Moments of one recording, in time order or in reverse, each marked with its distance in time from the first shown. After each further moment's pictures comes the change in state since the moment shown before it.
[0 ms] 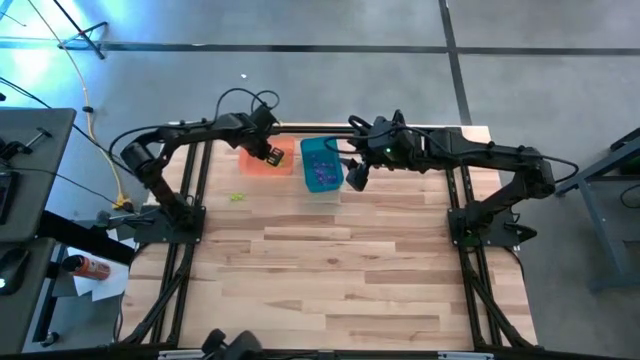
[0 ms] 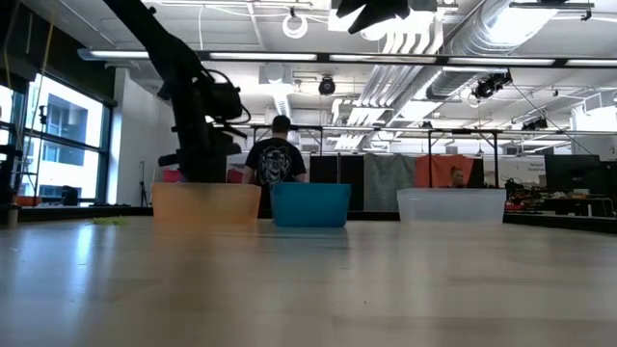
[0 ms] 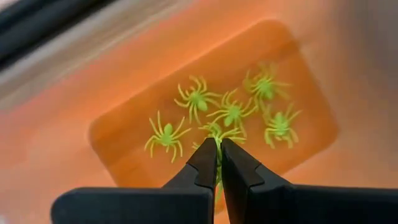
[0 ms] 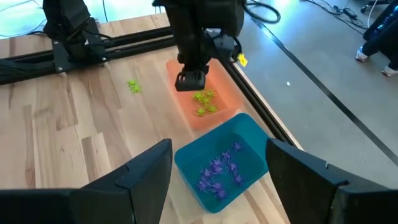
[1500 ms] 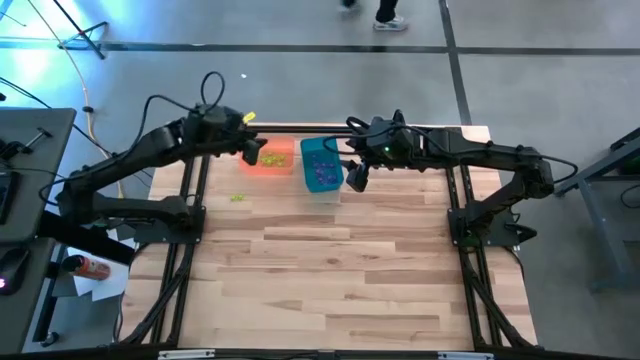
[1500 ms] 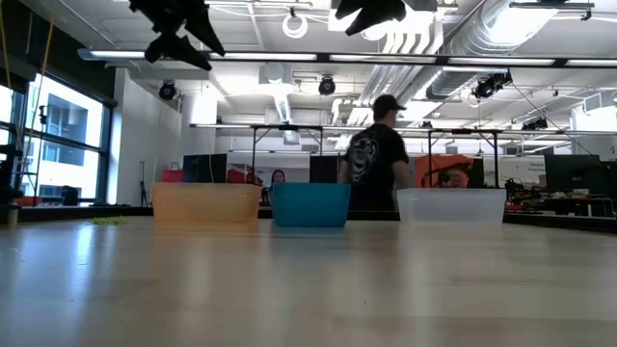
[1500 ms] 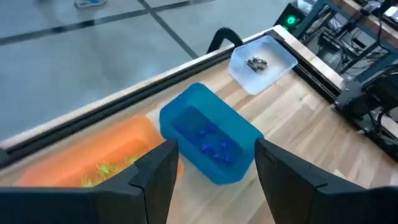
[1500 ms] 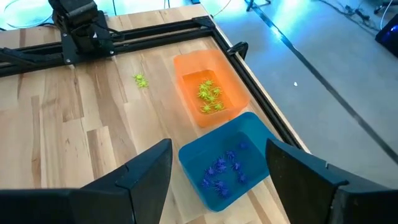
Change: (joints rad) left arm -0.278 -0.680 0.045 -0.051 -0.066 -0.181; right arm -0.017 0.006 0.000 -0.001 -0.044 -0.033
